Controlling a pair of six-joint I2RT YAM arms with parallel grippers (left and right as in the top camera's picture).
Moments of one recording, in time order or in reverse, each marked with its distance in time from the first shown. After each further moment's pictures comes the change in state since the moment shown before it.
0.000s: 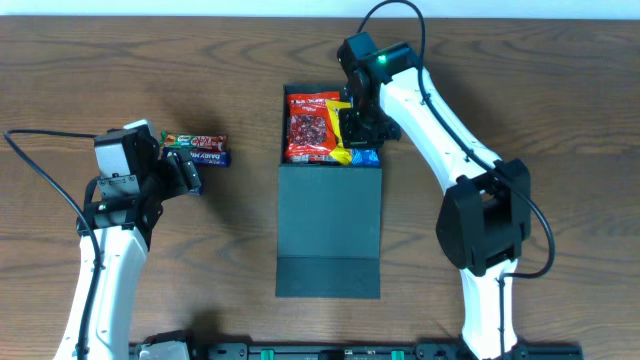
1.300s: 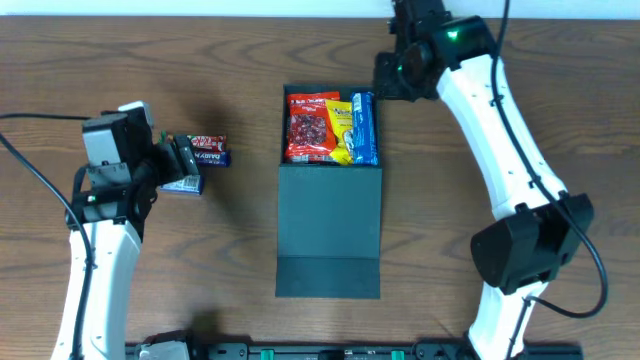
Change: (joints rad) left arm 0.000 0.000 0.123 -0.057 0.048 0.035; right arm -0.129 -0.167 0.096 0.130 0.032 0.004
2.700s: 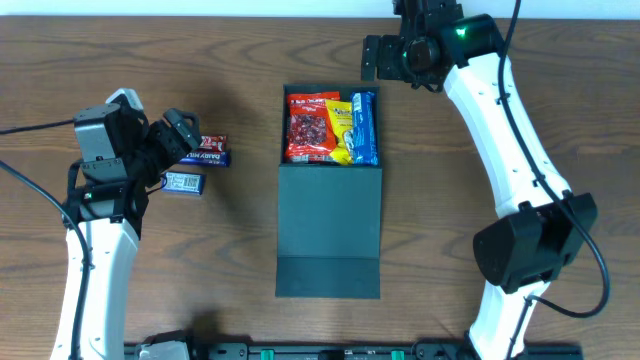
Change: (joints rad) left arm 0.000 0.003 0.027 0.077 0.170 -0.395; right arm -0.022 0.000 0.000 0.137 -0.017 -0.030
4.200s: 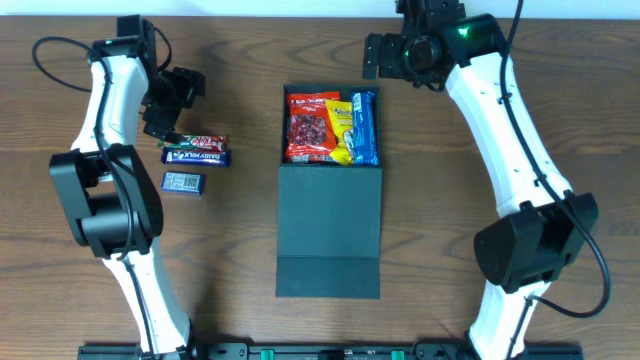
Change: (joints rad) left arm -0.034 0.977 0.966 -0.689 -0.038 -0.505; right arm -0.007 0.000 0.000 0.005 0.000 0.000
